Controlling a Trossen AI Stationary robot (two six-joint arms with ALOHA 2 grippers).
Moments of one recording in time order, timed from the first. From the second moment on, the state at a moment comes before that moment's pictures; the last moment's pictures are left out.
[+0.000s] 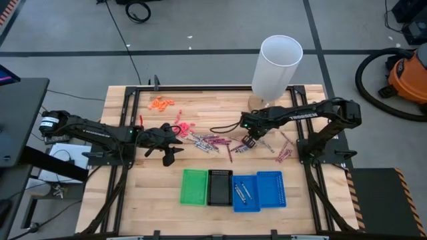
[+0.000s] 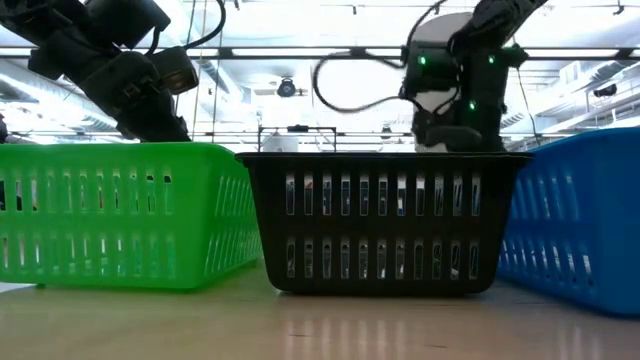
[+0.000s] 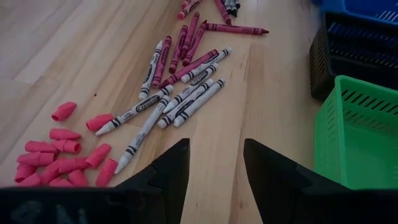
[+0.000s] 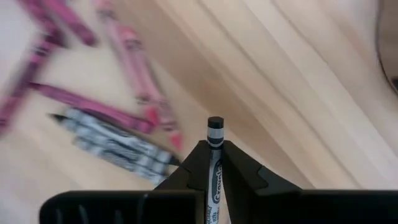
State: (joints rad) left arm -0.05 1.00 0.39 -0.04 -0.13 -0.25; right arm -0.19 1.52 0.92 -0.74 0.10 0.53
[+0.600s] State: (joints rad) left arm -0.05 1.00 0.30 0.35 -0.13 -0.10; right arm 0.10 1.43 0.94 -0.47 0.08 0.74
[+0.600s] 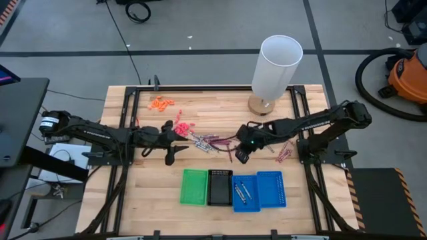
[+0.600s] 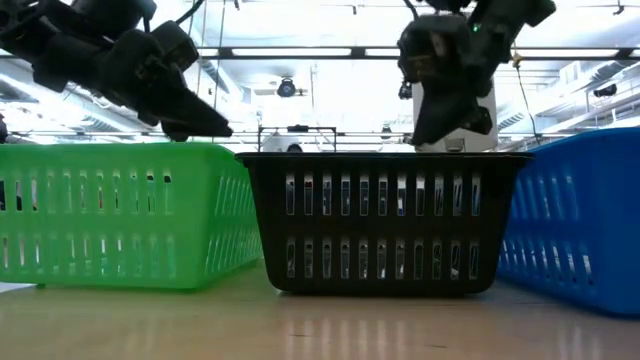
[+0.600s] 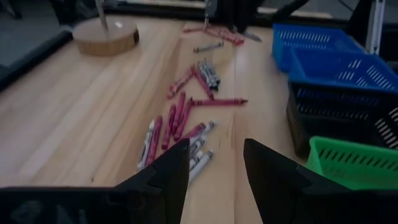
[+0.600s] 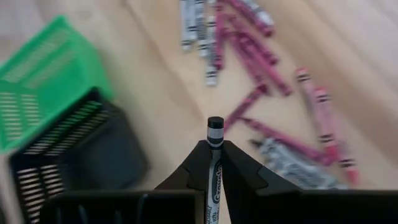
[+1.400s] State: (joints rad) left arm -0.05 1.00 0.30 0.60 -0.13 0.08; right arm 0.48 1.60 0.94 -0.28 0.20 1.22
